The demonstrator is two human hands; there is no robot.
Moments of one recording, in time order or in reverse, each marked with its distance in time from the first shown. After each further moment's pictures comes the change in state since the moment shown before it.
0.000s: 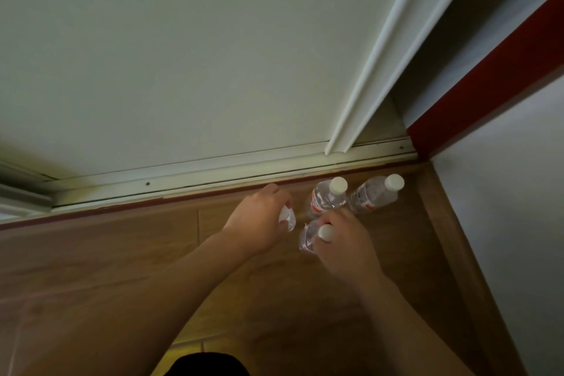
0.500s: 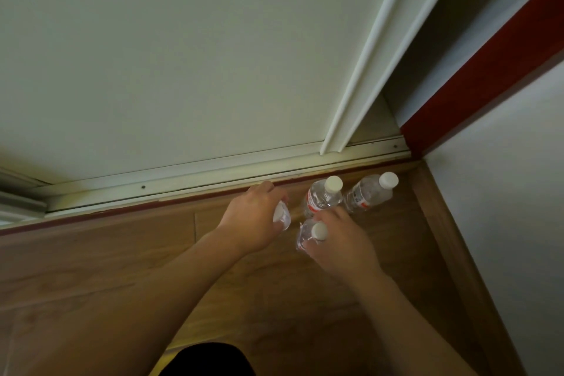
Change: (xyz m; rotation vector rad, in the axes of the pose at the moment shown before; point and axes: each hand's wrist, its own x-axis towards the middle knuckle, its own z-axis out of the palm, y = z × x) left_hand 0.001 -0.006 0.002 0.092 0.038 0.013; right_hand -0.002 -0.004 -0.002 -0.149 -0.054 0.019
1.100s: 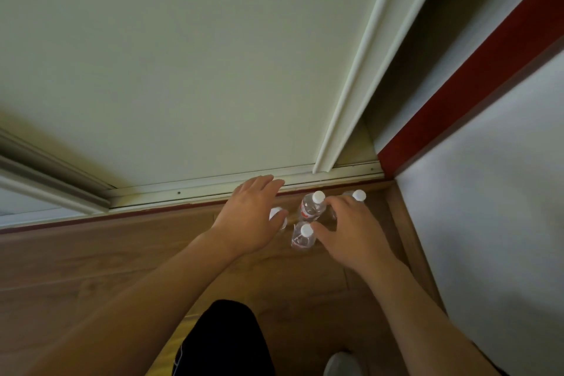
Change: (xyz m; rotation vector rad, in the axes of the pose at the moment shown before) left_hand -0.072 0.079 -0.154 -0.029 0.105 -0.007; right_hand -0.066 -0.070 -0.161 -0.030 0.048 -0.075
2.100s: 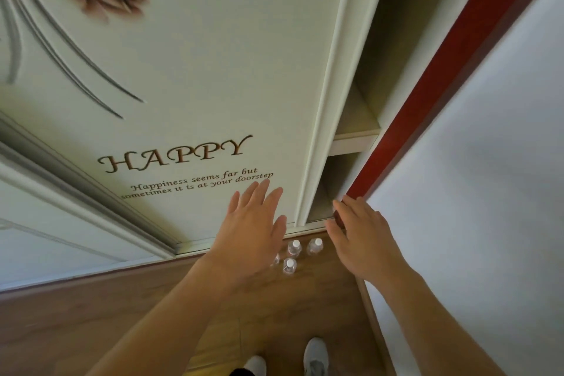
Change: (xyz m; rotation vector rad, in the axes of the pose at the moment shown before) left_hand -0.116 0.278 -0.494 0.097 0.056 -0.008; right_hand -0.176 -0.230 -0.465 -0.237 0.029 -0.022
